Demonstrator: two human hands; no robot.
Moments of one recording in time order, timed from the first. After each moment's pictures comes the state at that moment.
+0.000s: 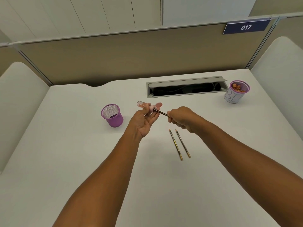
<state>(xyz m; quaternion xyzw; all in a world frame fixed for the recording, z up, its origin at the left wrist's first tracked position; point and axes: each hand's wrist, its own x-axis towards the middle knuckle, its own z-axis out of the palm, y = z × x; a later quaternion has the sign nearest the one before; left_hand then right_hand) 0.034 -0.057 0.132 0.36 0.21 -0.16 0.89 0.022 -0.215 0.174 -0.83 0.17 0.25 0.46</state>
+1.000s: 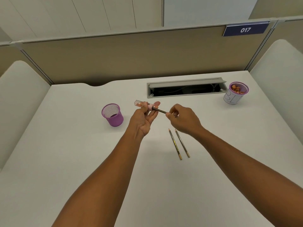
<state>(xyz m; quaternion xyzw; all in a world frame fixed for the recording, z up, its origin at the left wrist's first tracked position) 0.029 -0.061 0.139 0.35 0.24 -0.11 0.90 0.002 -0.224 0.158 -0.94 0.00 0.01 0.35</state>
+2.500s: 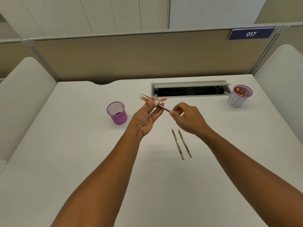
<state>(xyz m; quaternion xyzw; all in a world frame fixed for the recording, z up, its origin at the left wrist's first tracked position) 0.015 -0.051 0.148 0.36 0.12 -0.14 0.92 -0.014 -0.220 0.184 -0.92 -0.01 0.02 0.39</state>
